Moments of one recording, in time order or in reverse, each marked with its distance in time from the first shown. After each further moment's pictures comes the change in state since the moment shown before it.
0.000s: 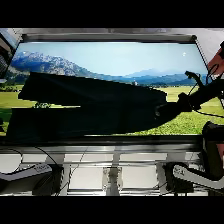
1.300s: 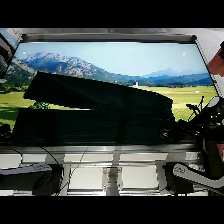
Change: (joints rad) left arm 0.053 -0.116 -0.080 -0.019 0.066 0.068; right arm -0.146 0.010 -0.414 -0.319 -0.234 0.026
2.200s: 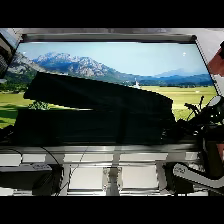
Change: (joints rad) left arm 0.002 -0.061 0.030 -0.124 -0.040 0.076; right arm 0.000 0.001 0.029 0.100 0.114 -0.074
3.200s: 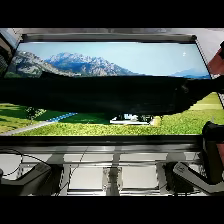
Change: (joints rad) left arm 0.172 0.404 0.322 -0.709 0.275 -0.193; right arm -0.227 0.127 0.679 0.533 0.108 -0.214
